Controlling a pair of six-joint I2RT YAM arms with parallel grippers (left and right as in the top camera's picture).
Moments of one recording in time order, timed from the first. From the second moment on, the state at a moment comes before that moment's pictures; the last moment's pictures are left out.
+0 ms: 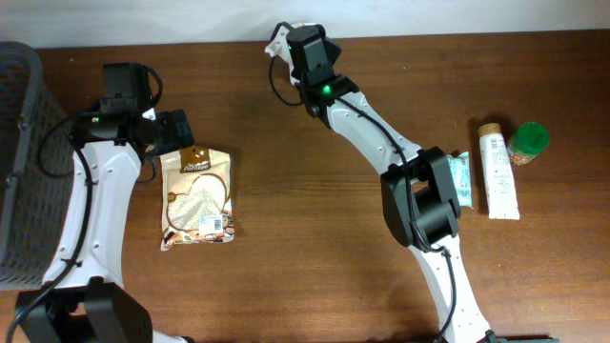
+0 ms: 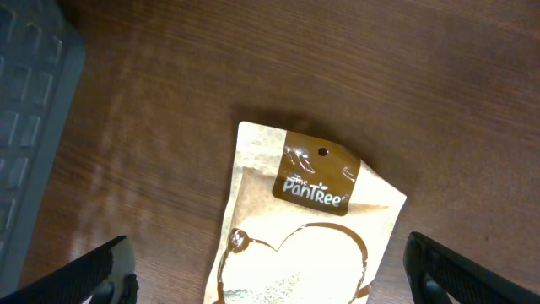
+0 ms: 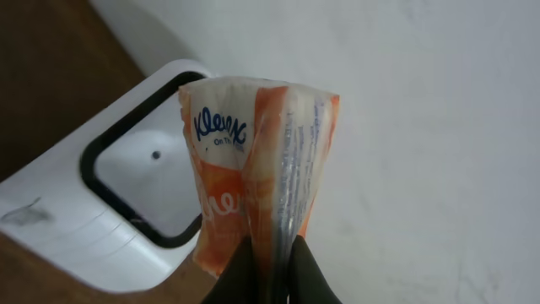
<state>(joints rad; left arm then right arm) 0.05 1.65 1.47 -0.92 -0.15 -0.22 0.46 2.48 2.12 -0.12 0.49 -0.84</state>
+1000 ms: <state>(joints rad) 0.05 1.65 1.47 -0.92 -0.15 -0.22 0.46 2.51 2.12 -0.04 0.46 -0.88</state>
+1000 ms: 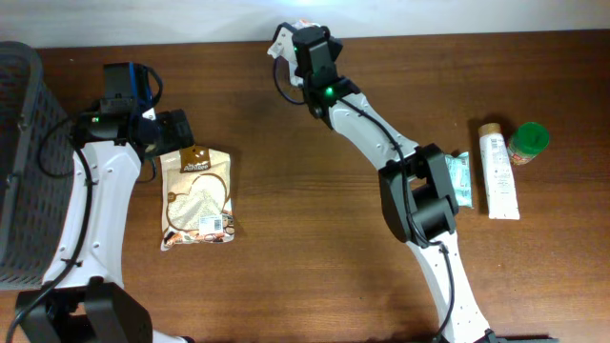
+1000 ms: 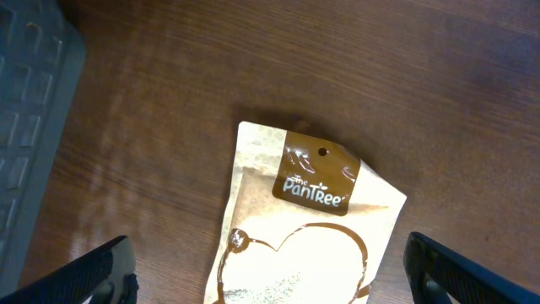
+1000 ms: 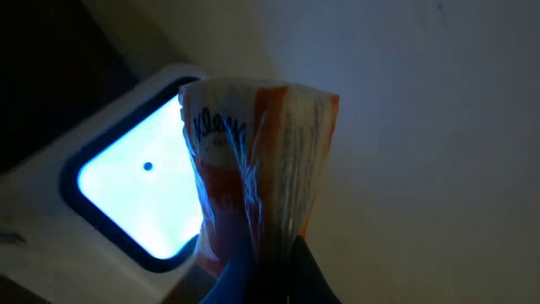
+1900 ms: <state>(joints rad) 0.05 1.65 1.47 -0.92 -0.15 -0.22 0.46 2.00 2.13 -1.40 -0.05 0.06</state>
